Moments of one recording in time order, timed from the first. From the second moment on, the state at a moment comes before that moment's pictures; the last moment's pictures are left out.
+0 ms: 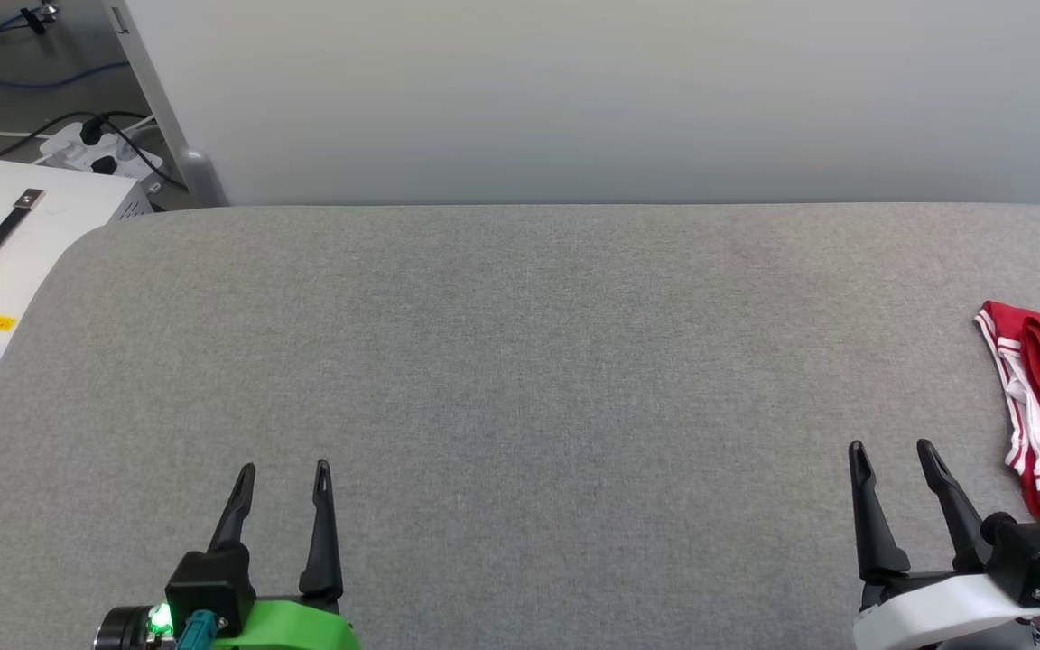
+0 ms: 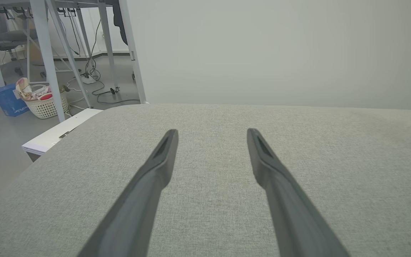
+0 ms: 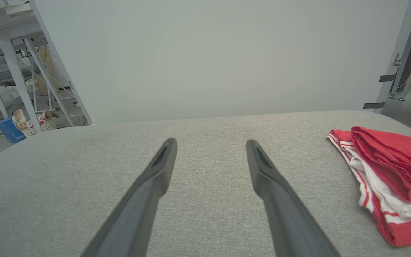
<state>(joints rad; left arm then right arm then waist) 0.10 0.07 -0.04 0.06 -0.10 0.00 -0.26 0.08 -0.07 -0.01 0.07 0.20 0.13 -0.26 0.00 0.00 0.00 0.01</state>
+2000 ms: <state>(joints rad) 0.08 0.07 -0.03 0.04 -0.06 0.00 -0.15 0.07 -0.06 -0.01 0.05 0.13 0.13 -0.15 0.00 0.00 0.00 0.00</state>
